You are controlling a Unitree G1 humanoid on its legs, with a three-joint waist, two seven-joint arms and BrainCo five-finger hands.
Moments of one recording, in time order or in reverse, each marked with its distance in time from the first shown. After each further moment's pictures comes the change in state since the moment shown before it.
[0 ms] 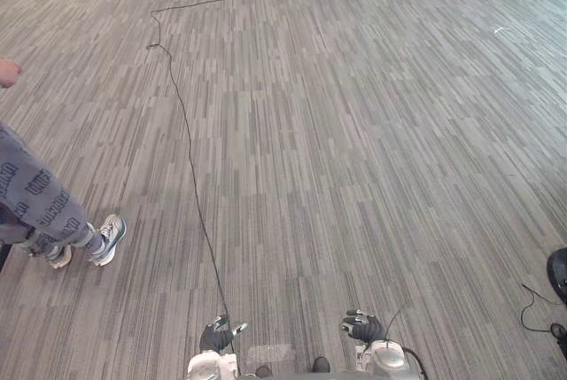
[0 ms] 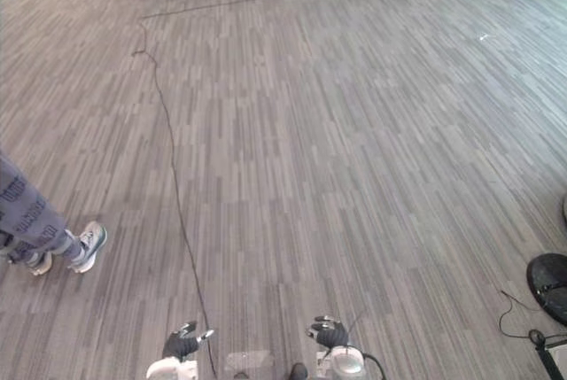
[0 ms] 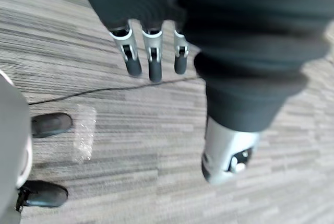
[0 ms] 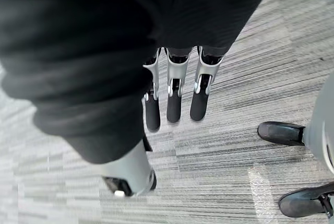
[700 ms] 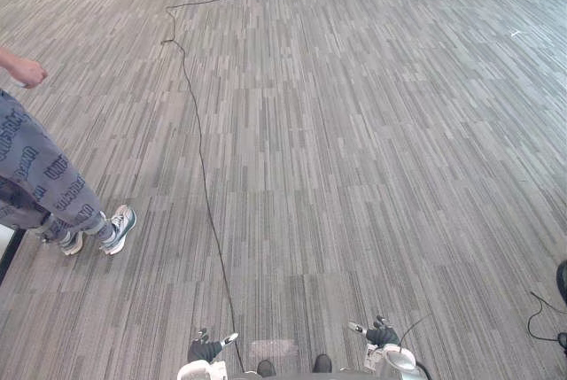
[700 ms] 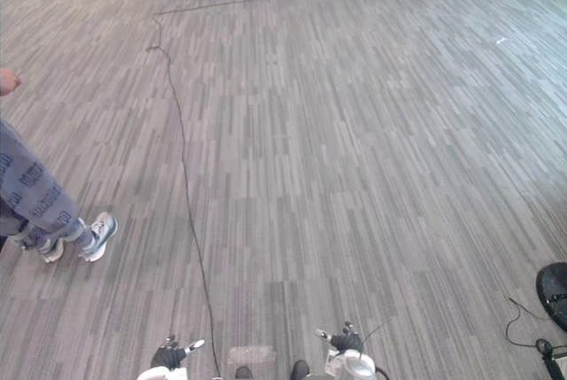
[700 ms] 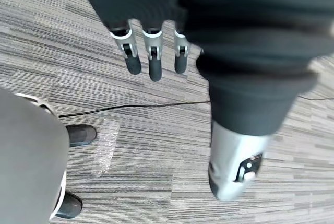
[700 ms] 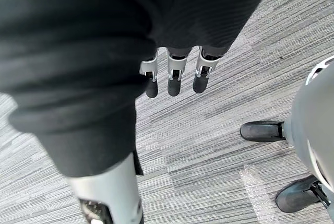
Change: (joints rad) left arm -0.034 -0.003 0.106 0.073 0.021 0.021 -0.003; right arm -0.041 0.005 -0.128 0.088 0.031 0.013 -0.015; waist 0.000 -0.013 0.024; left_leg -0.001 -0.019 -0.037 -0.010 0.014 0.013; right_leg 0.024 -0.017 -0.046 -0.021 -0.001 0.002
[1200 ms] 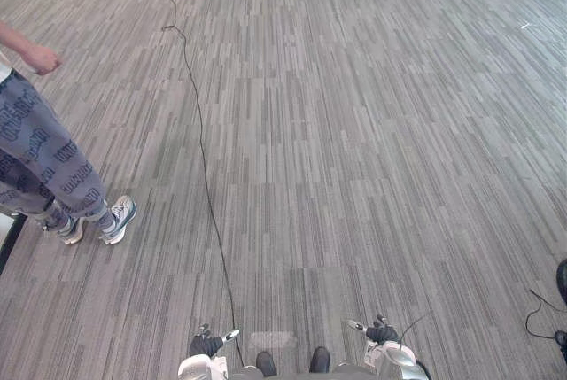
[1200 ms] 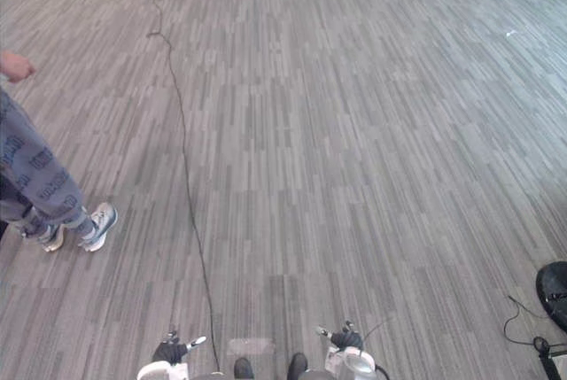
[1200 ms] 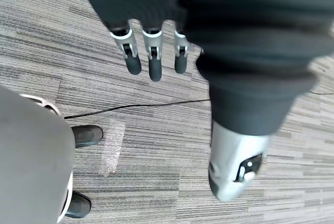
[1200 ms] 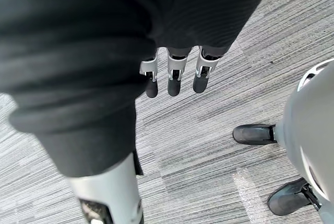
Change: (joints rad) left arm -0.026 0.010 -0.012 -0.001 0.019 0.009 -0.004; right arm -0.030 -0.002 -0.029 0.025 0.003 0.008 -0.001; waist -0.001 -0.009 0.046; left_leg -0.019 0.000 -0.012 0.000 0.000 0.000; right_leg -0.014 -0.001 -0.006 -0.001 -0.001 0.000
